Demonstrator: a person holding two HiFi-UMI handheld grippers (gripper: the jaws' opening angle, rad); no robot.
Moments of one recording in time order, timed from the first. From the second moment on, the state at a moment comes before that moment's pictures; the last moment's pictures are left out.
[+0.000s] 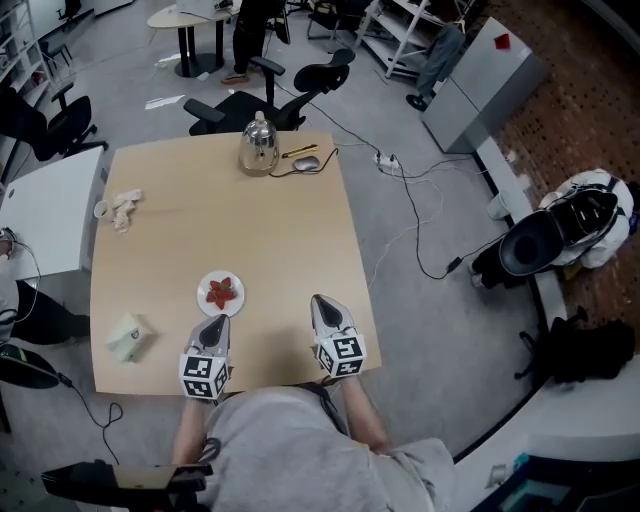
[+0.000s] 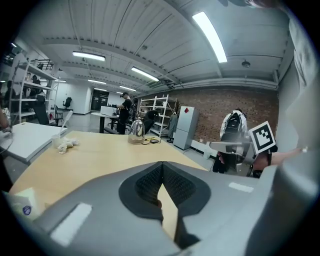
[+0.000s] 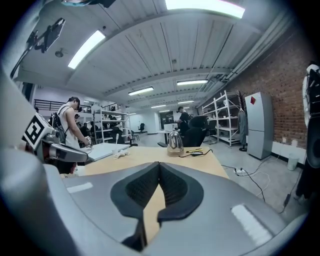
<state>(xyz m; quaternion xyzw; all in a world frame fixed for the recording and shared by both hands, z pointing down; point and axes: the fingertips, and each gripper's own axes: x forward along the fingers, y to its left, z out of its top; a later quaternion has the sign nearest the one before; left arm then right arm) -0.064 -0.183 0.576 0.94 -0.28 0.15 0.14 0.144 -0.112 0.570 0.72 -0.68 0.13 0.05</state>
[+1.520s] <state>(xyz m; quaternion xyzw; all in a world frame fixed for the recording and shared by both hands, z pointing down) -0.057 -0.183 0.572 0.94 -0.28 0.16 0.13 0.135 -0.088 0.583 0.71 -0.68 0.15 0.05</state>
